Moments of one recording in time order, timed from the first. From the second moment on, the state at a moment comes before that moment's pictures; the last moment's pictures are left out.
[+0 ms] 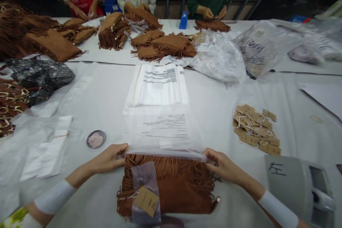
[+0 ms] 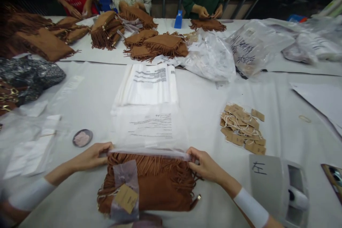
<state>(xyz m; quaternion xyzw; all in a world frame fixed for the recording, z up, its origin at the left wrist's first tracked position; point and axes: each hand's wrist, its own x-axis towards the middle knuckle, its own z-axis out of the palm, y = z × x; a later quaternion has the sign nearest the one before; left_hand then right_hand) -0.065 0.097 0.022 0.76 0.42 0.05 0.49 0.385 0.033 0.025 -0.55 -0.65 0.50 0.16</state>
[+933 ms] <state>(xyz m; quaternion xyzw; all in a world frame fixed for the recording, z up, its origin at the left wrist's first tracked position) -0.068 -0.018 0.014 0.87 0.44 0.18 0.13 0.386 -0.034 -0.012 -0.40 -0.86 0.24 0.22</state>
